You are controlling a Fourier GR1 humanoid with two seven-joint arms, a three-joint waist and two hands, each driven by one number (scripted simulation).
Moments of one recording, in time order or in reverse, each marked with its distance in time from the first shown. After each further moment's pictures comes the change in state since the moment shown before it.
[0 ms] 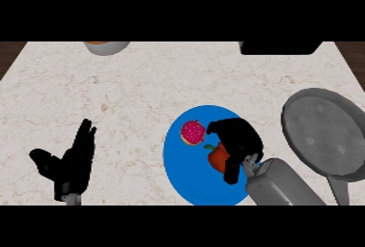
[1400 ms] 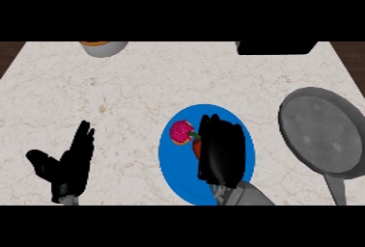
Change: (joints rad) left arm 0.013 -0.007 0.019 -0.013 -0.005 -0.017 0.022; right arm 0.017 0.189 0.109 -0.158 0.494 -0.241 0.447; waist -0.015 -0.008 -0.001
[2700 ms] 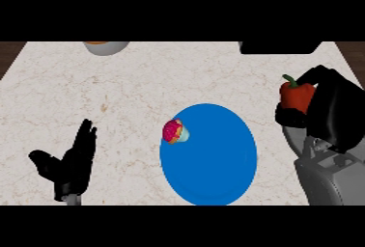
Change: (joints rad) left arm -0.010 -0.015 0.005 0.015 -0.014 -0.014 -0.029; right arm -0.004 -0.150 -0.552 -0.157 0.074 -0.116 -0.154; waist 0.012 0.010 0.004
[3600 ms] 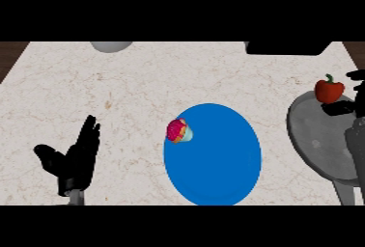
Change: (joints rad) left arm -0.031 -0.007 -0.007 0.005 -0.009 -0.005 0.022; right arm -0.123 -0.246 -0.390 0.845 -0.282 -0.323 -0.487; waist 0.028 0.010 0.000
